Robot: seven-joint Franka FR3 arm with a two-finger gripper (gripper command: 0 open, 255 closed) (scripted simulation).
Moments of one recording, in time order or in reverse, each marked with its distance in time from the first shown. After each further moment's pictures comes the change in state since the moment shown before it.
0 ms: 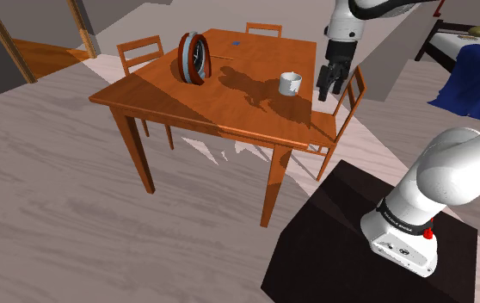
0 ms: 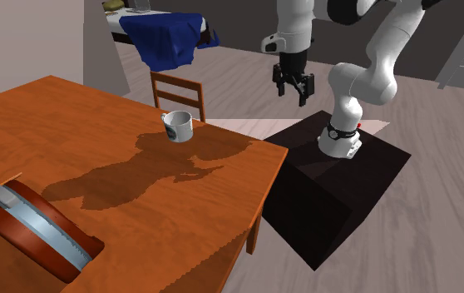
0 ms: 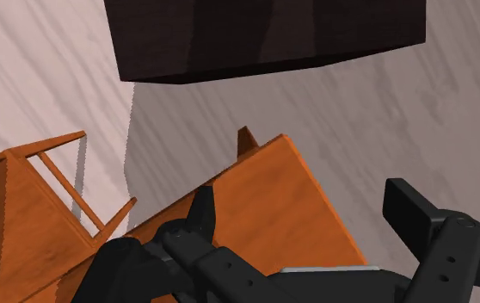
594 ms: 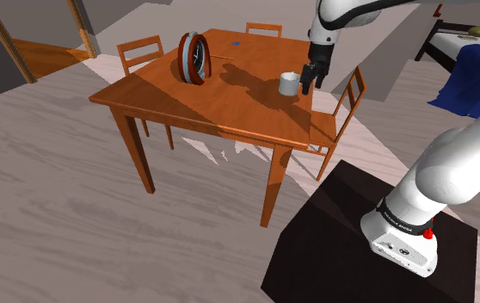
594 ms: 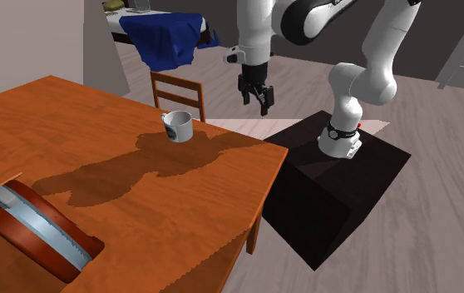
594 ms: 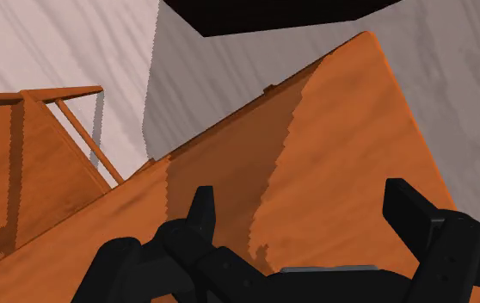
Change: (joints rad) arm -0.026 0.293 -0.081 0.155 -0.038 0.194 -0.123
